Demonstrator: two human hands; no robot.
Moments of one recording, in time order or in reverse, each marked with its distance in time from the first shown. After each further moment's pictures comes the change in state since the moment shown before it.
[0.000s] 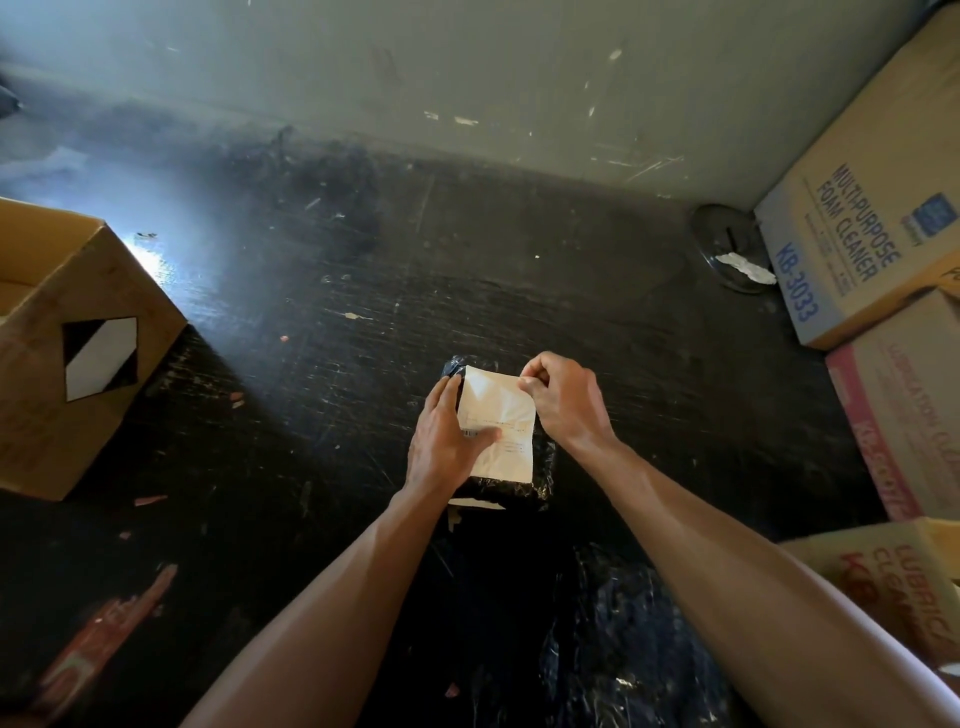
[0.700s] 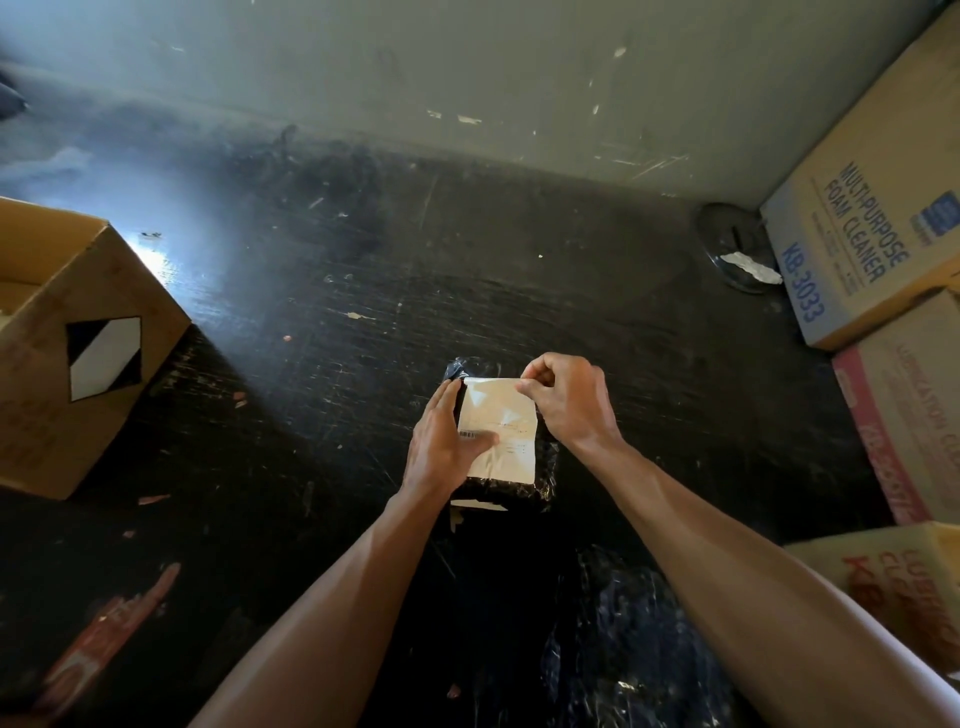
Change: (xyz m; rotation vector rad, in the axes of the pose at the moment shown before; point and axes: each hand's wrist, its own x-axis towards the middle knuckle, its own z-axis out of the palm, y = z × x) left_hand 0.002 -0.006 -0.001 -0.046 -0.026 -0.028; right_hand -0.005 -0.006 -0.009 0.062 0.018 -0.055
